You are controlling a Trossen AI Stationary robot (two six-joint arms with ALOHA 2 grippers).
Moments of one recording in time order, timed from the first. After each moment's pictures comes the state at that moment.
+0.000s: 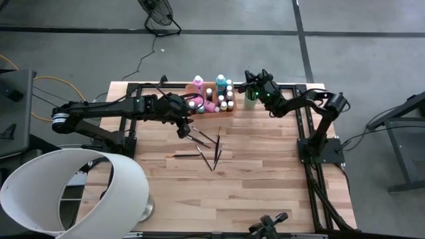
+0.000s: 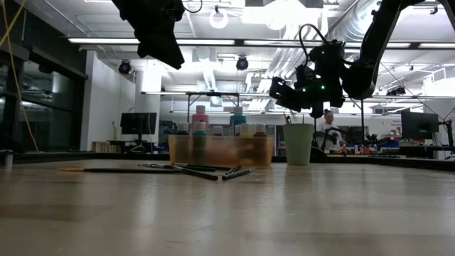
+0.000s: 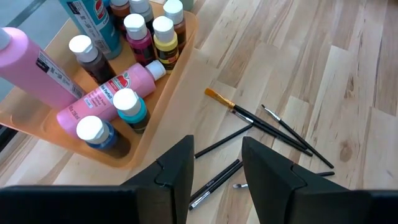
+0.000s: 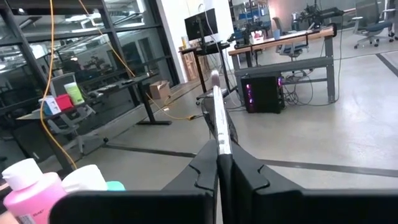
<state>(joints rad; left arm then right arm) 0.18 1.22 1.10 -0.63 -0.15 -0.23 -0.68 1.77 0.63 1.21 0.37 0.26</state>
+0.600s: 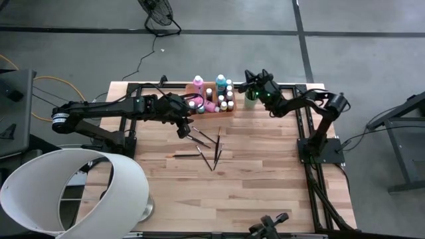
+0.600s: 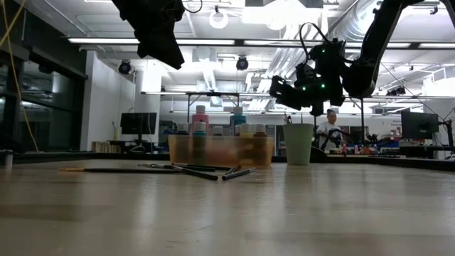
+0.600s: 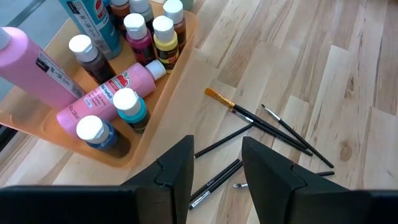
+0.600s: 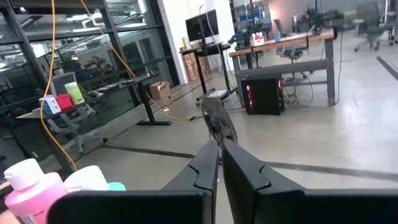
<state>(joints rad) 0.18 1.22 1.10 -0.63 -0.15 -0.23 -0.67 1.76 0.63 1.21 0.37 0.25</state>
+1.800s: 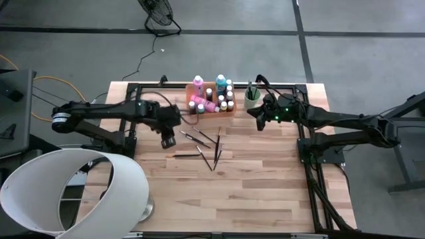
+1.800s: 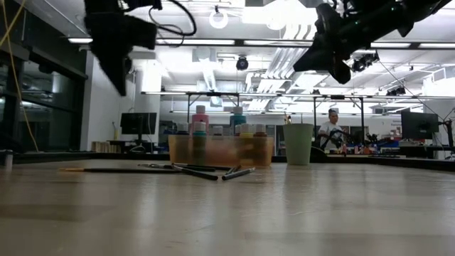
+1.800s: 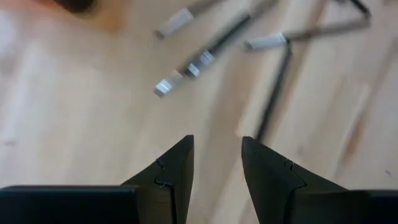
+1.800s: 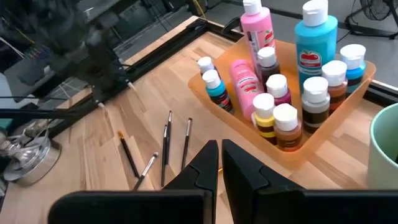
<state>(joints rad) 0.14 1.22 1.05 -1.02 -0.04 -0.22 -0.33 0.97 0.63 -0.05 0.00 0.45</state>
